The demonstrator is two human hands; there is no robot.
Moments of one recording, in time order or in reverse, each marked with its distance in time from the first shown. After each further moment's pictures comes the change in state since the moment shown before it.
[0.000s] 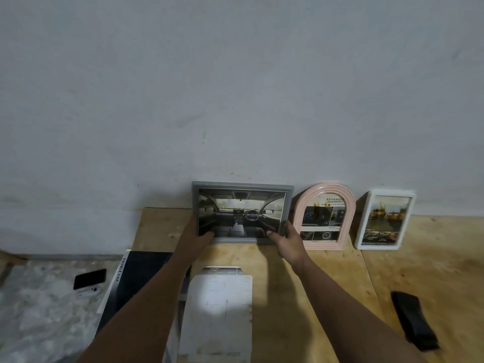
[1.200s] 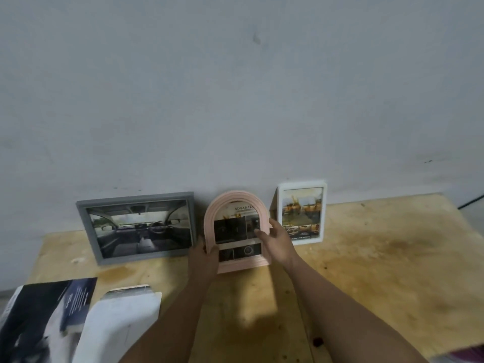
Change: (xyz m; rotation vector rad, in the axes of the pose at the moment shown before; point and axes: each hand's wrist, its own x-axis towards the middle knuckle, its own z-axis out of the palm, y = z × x) left_hand -0.034 0.103 0.294 -0.026 0.079 -0.018; right_hand 0.041 0.048 -0.247 0.010 -0.017 -0.043
